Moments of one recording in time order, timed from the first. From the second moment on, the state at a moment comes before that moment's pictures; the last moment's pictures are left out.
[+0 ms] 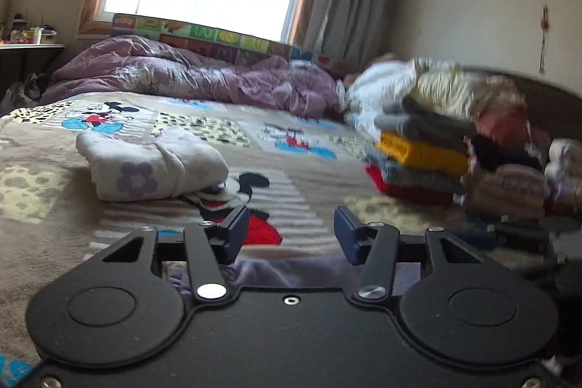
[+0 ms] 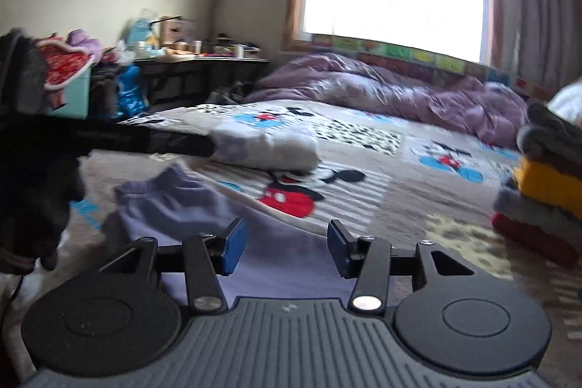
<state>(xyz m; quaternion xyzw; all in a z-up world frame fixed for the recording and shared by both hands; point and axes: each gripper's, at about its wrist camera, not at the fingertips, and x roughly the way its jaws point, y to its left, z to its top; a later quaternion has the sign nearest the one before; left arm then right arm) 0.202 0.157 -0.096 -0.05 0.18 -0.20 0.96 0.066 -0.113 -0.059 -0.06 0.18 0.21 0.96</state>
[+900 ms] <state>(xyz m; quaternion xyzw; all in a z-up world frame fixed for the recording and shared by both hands) 0.169 0.275 -0.126 -0.41 0.19 -0.12 0.88 0.082 -0.238 -0.134 0.25 0.32 0.13 0.90</state>
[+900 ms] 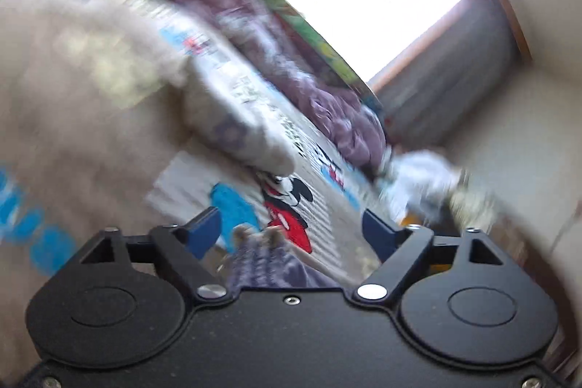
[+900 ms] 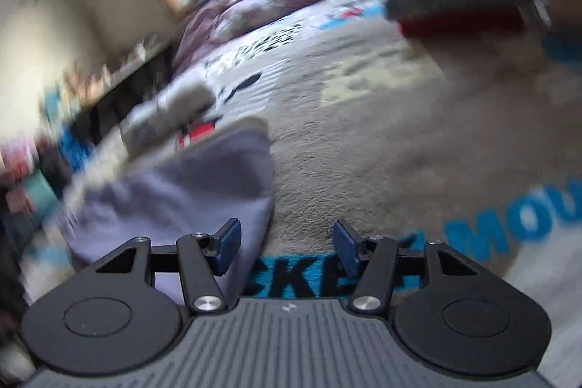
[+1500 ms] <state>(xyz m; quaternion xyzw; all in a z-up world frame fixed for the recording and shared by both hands) 0.215 0.219 -0.142 -0.36 0.34 -0.11 0.86 0.124 -0.224 -0.143 0.29 0.35 0.17 0.87</state>
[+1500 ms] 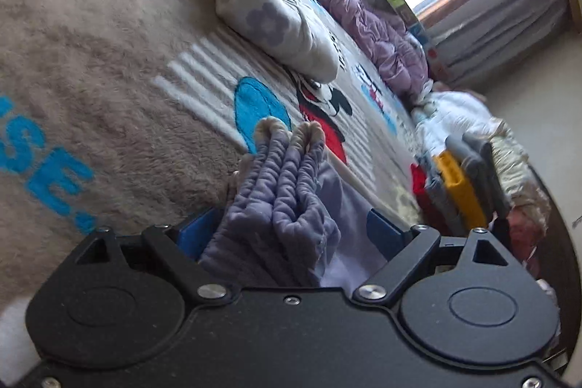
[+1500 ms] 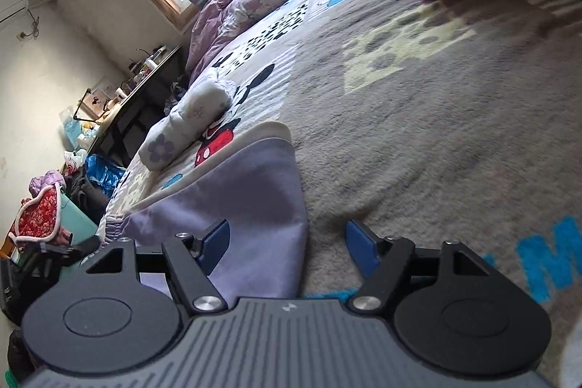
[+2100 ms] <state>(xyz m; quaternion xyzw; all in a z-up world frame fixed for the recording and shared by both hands) 0.214 0.217 -0.147 -0.35 0.36 -0.11 0.86 0.106 -0.209 -0.158 0.35 0.34 0.17 0.85</state>
